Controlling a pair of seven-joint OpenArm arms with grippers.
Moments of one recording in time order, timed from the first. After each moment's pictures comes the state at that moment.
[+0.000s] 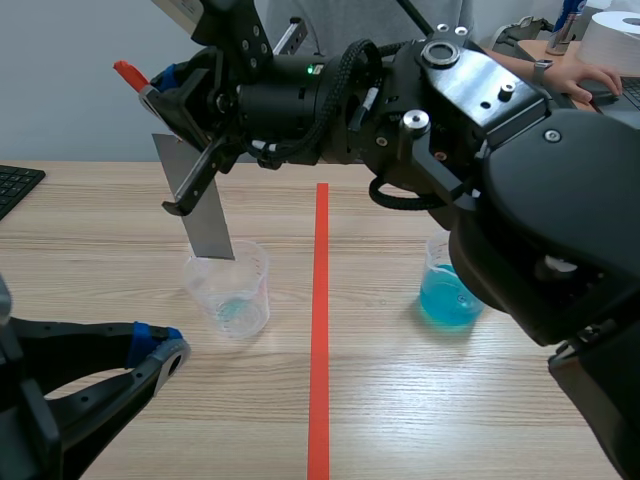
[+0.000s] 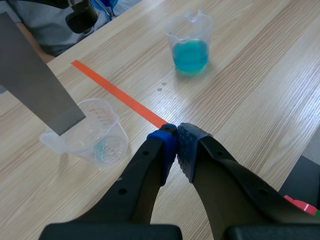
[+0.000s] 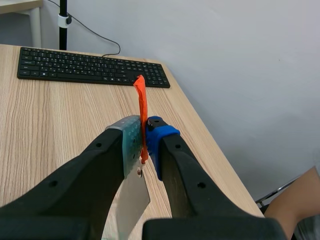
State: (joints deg) left arm 54.5 -16.3 -7.6 129.2 7.4 -36.9 -8.3; right arm 18.6 7.8 -33.4 92.4 2.2 34.1 -5.0
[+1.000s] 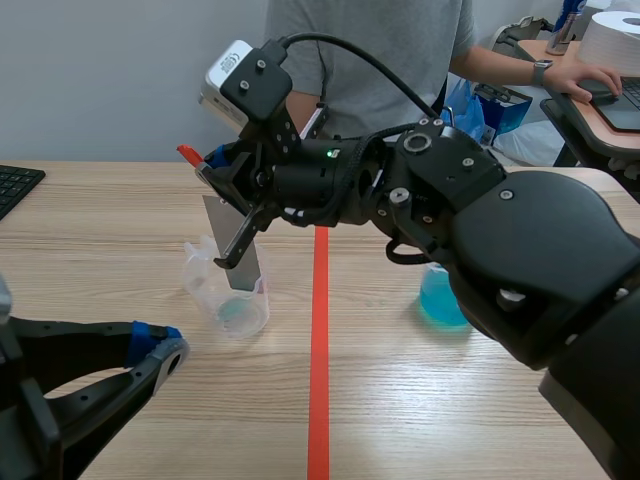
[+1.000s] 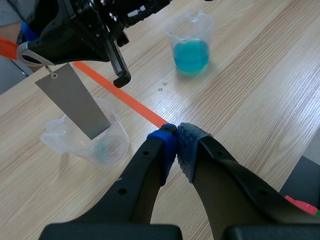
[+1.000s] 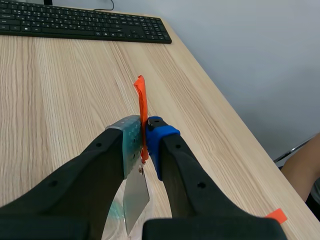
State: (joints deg) left arm 54.5 -16.3 -7.6 129.2 7.4 -36.7 -8.3; right arm 18.6 7.8 -33.4 77.6 -3.7 33.0 4.0
